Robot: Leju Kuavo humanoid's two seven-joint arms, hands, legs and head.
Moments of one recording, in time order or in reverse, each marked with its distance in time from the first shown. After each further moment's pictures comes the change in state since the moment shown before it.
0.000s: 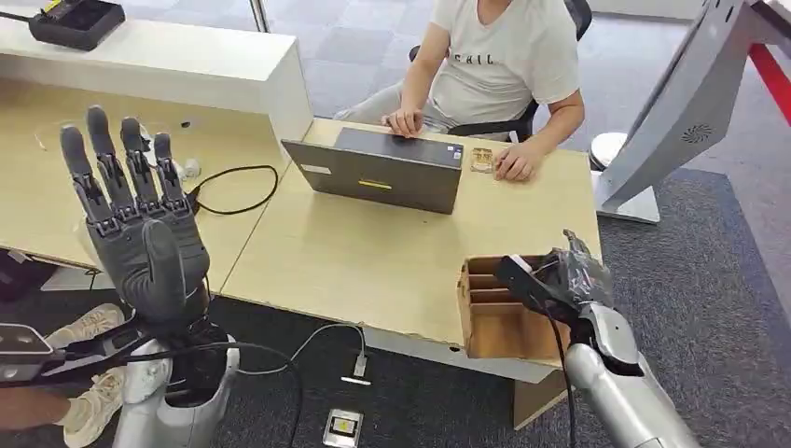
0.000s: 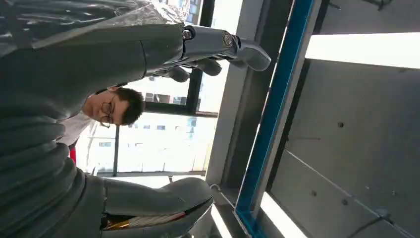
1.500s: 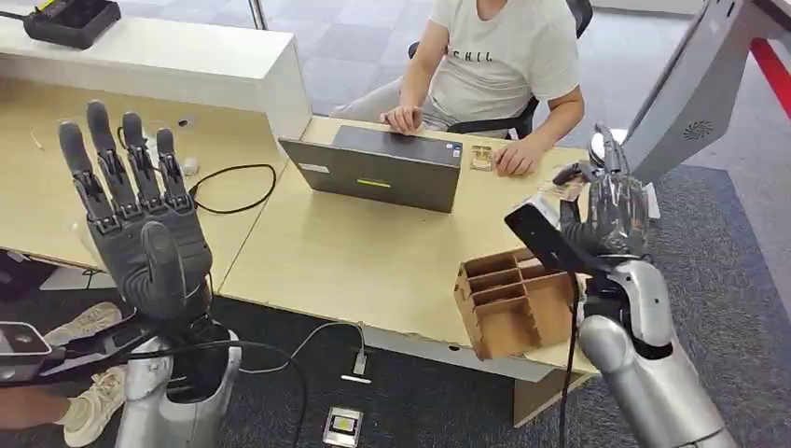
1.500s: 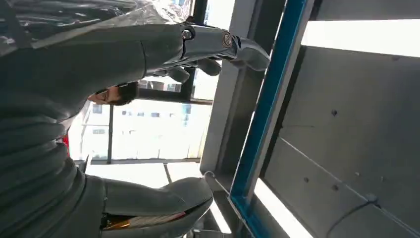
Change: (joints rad) left arm -0.023 -0.023 0.005 0.006 0.003 -0.068 0.000; right arm -0.049 -0.019 -0.047 -0.461 0.037 -0.154 -0.069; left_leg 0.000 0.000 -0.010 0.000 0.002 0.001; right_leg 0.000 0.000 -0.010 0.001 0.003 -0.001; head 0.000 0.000
